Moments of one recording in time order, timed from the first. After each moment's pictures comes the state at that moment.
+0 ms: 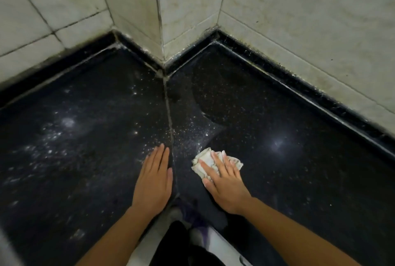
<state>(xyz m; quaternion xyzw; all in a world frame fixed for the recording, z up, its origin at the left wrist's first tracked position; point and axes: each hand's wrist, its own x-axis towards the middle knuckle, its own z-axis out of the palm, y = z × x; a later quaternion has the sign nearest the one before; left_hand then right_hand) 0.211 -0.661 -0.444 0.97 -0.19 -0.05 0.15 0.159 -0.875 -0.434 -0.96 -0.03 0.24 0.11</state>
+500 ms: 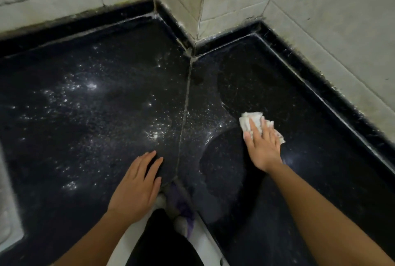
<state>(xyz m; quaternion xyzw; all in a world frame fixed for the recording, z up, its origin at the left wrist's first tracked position) 0.142 -0.634 -0.464 0.98 -0.16 -0.04 0.08 0.241 -0.964 -0.438 -0.97 0.10 0.19 0.13</state>
